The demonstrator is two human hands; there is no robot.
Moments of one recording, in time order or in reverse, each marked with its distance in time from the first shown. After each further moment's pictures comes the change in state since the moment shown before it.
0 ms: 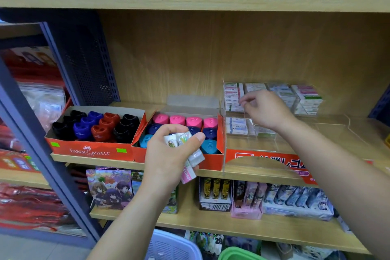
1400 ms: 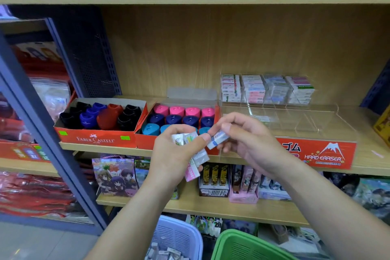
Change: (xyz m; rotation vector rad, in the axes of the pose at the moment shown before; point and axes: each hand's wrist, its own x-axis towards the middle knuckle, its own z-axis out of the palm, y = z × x) left_hand -0.027 -0.005 0.003 -0.036 -0.078 -0.104; right_hand -0.128 -0.067 0.006 1.283 -0.318 0.038
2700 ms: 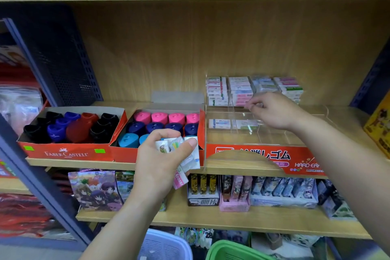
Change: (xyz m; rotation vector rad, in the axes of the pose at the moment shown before) left_hand 0.015 -0.006 0.017 0.133 0.081 0.078; right_hand 0.070 -0.020 -0.142 -1.361 0.181 0.085
